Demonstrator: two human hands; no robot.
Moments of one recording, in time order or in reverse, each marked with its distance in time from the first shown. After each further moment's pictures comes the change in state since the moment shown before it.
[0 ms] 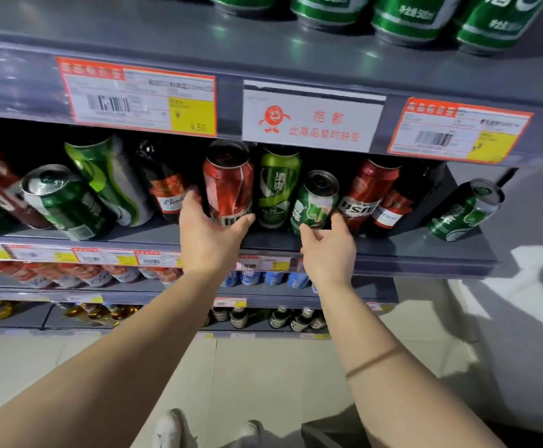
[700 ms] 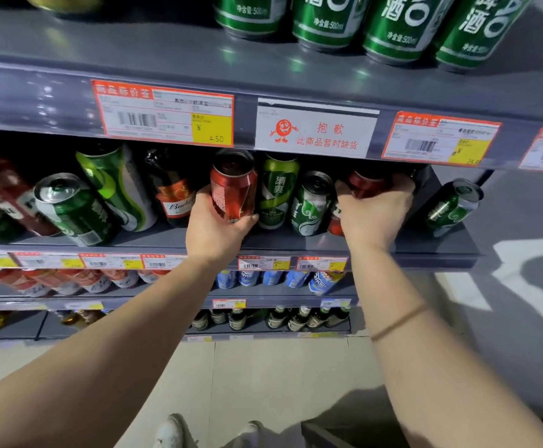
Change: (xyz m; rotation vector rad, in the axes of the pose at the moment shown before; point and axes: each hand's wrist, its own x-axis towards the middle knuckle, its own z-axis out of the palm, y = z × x) left_hand 0.008 0.016 -0.014 0.029 -0.152 0.007; right_hand 0.021 -0.047 -0.054 0.152 0.447 -0.035
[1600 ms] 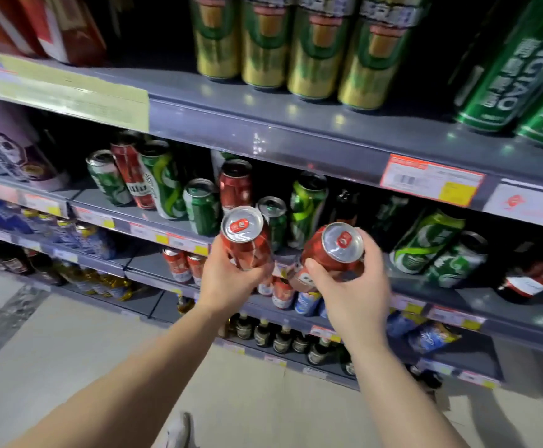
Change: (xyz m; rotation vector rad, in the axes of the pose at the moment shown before) left_hand -0.038 -0.099 -0.227 -0.071 0.162 -0.008; right_hand -0.255 -0.084 0.046 0.222 -0.566 -0.253
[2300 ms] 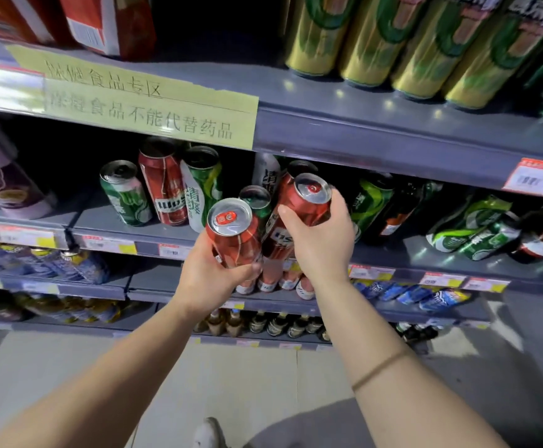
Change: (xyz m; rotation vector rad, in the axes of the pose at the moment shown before) left_hand 0.096 -0.063 -0.141 -0.016 -0.311 0.033; right_hand 0.014 -0.071 0.196 -0.150 0.161 0.116
